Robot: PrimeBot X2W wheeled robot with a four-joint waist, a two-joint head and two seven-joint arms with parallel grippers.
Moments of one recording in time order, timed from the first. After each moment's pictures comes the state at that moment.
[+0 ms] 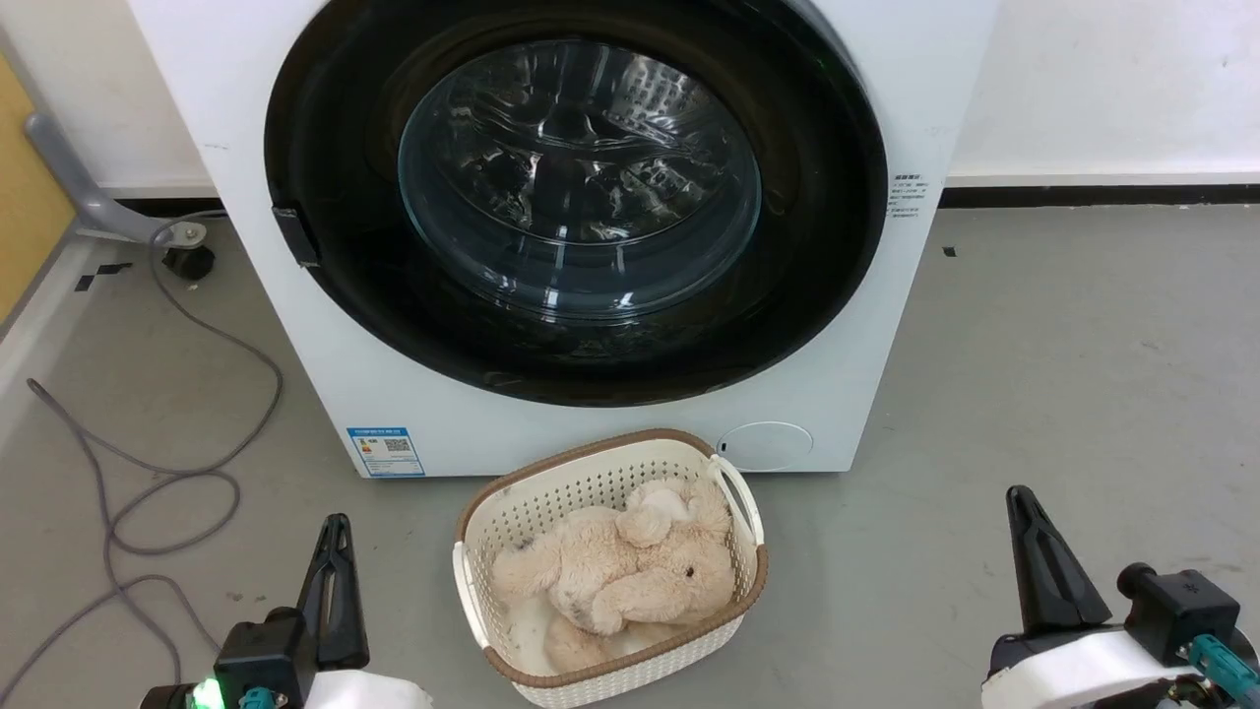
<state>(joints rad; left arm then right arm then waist) 0.07 0.05 0.01 0.05 -0.06 0.10 -0.24 -0.02 -0.06 -0.04 0.17 0.15 0.13 -0.24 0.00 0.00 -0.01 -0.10</state>
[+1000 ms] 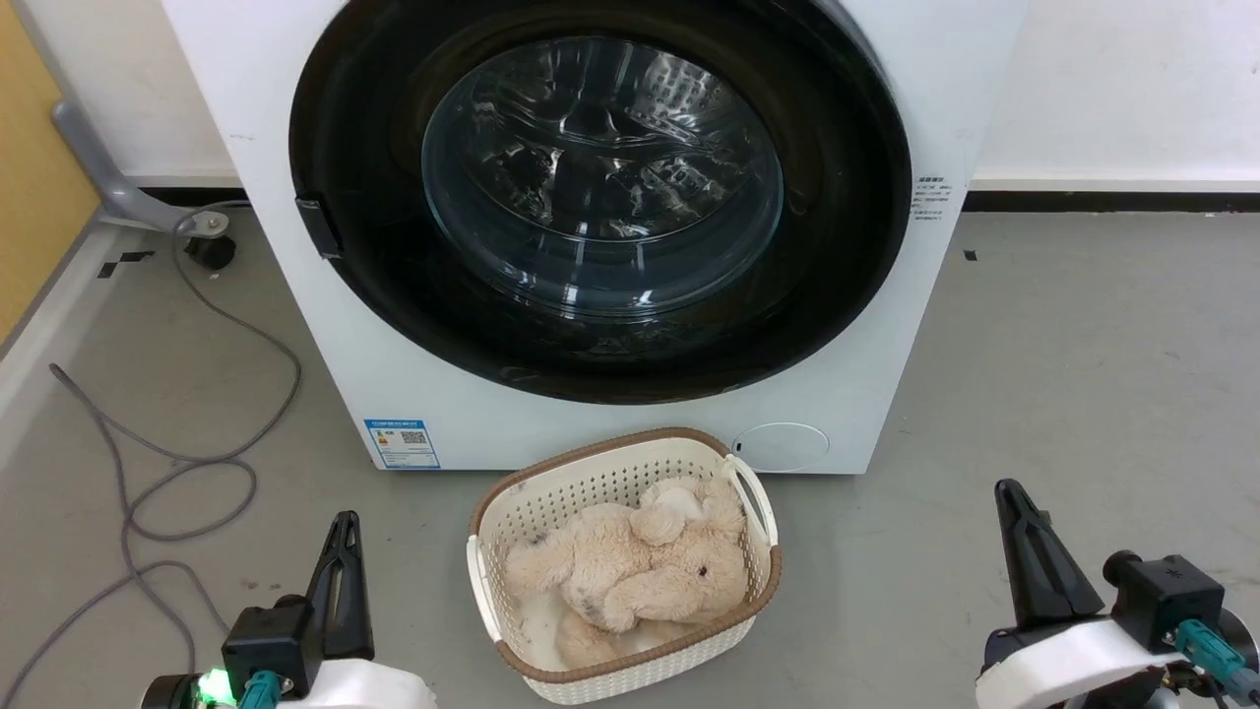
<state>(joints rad) 0.06 0.05 0.00 0.04 -0.05 0.08 -0.18 -0.02 -0.06 -0.03 0.13 0.11 0.13 -0.18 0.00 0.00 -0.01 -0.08</state>
